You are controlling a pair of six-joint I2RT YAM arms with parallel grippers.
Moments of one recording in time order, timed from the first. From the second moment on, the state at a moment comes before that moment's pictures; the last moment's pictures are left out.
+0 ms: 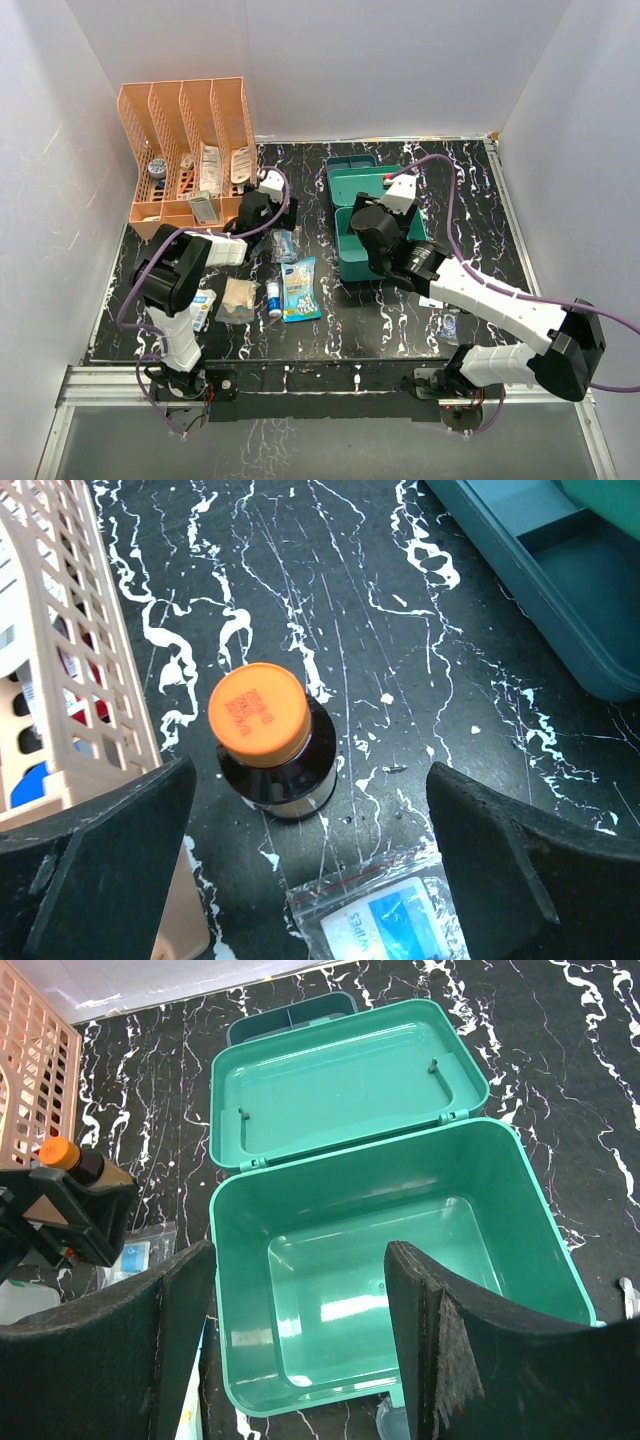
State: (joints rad) left arm -0.42 1.85 0.87 0.63 -0.12 0.03; right arm 0.88 1.23 1.02 -0.29 0.89 0.57
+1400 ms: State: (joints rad) left arm -0.42 2.07 0.88 0.97 -0.20 0.05; right arm 0.88 1.25 1.00 -0.26 0.89 0.58
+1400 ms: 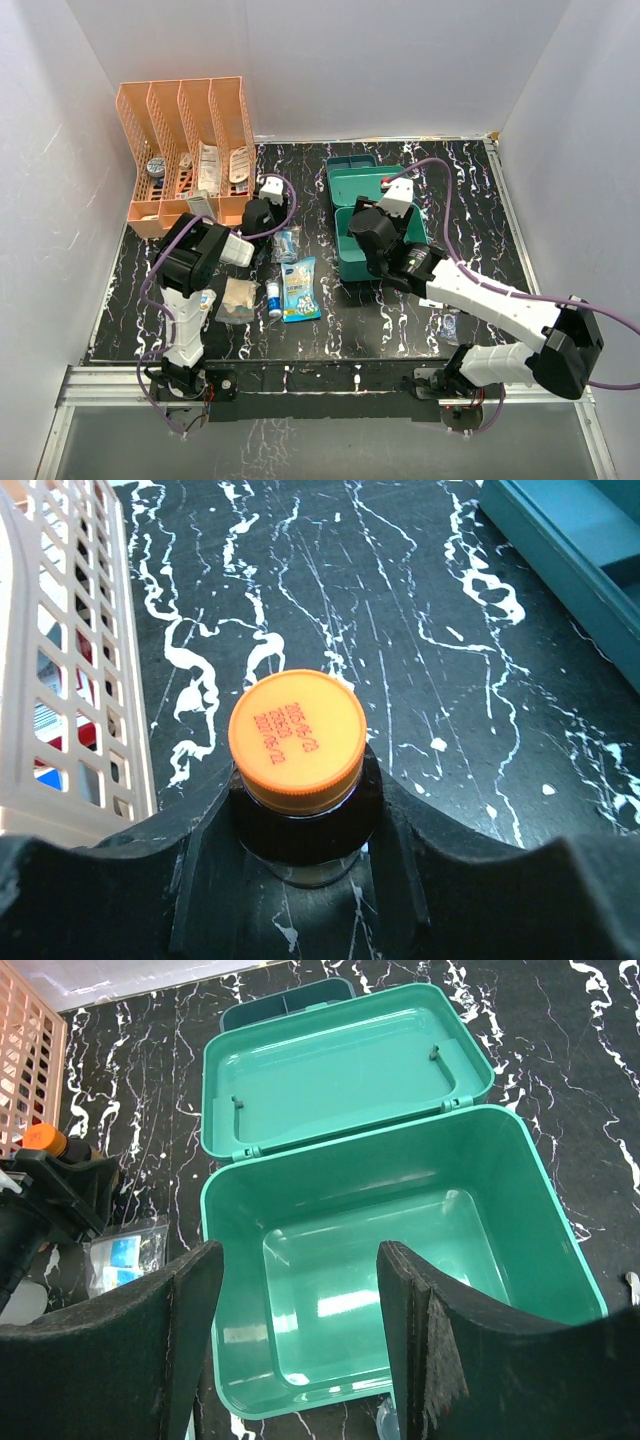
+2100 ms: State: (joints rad) left arm -0.42 1.68 1.14 0.18 0.15 0.04; right arm 0.88 1.22 0.98 -0.28 0.93 0.64
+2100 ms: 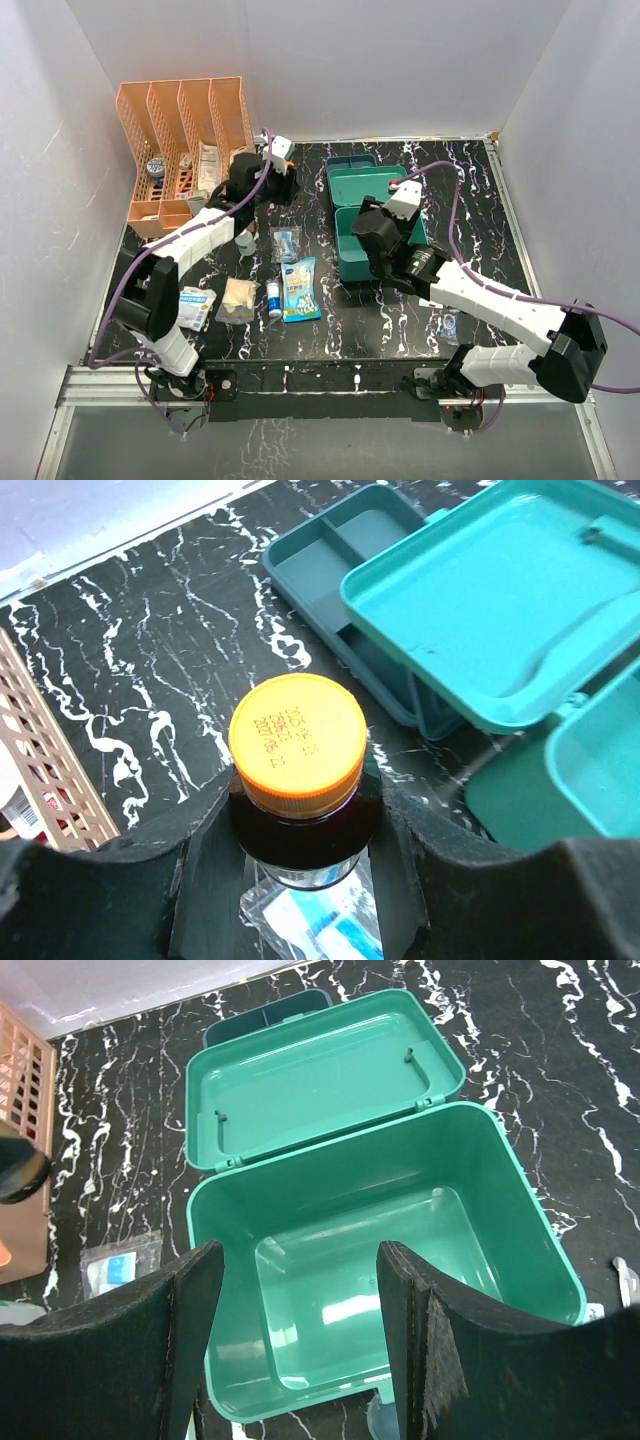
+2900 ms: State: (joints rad) left arm -0.62 1.70 1.61 -0.26 0.51 -0.22; right arm 0.88 1.14 1.13 -0.43 1.27 0.63
